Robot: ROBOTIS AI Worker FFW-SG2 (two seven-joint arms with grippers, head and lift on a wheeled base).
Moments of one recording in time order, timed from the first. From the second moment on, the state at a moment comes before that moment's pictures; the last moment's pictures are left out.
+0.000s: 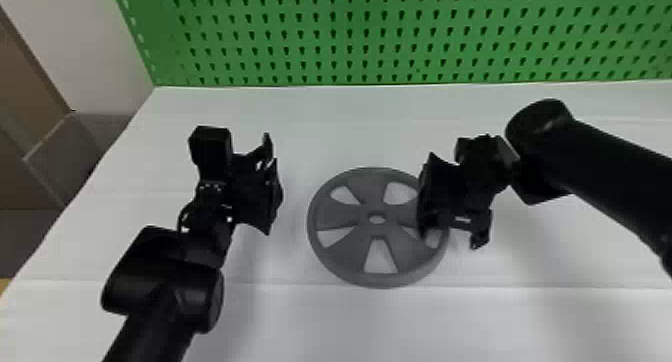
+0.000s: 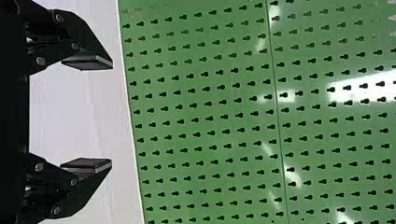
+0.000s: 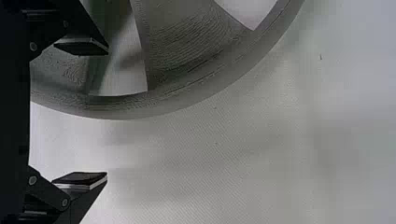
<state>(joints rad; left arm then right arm) -0.10 0.16 -0.15 -1.51 0.06 0.03 0.10 -1.06 -0.17 1.03 -0.40 -1.87 1.07 -0.78</state>
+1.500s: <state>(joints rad) -0.10 0.16 -0.16 -1.51 0.06 0.03 0.10 -1.06 -0.16 1.02 -0.40 -1.83 1.05 -0.78</state>
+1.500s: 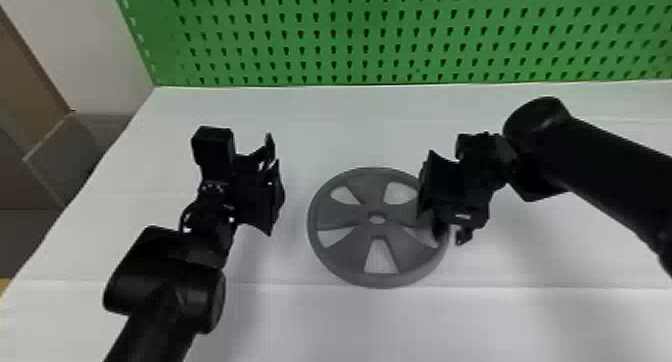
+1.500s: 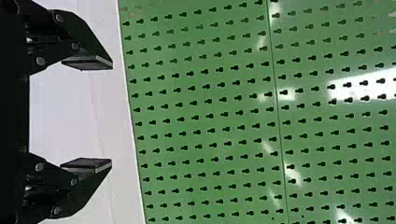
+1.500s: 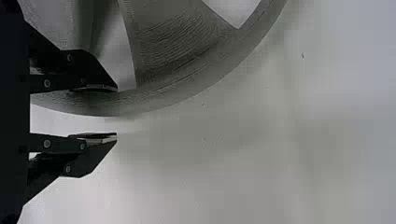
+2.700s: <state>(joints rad) -0.10 0.16 -0.16 -1.51 0.05 0.04 0.10 -1.06 -0.16 1.03 -0.41 -1.80 1.04 -0.78</state>
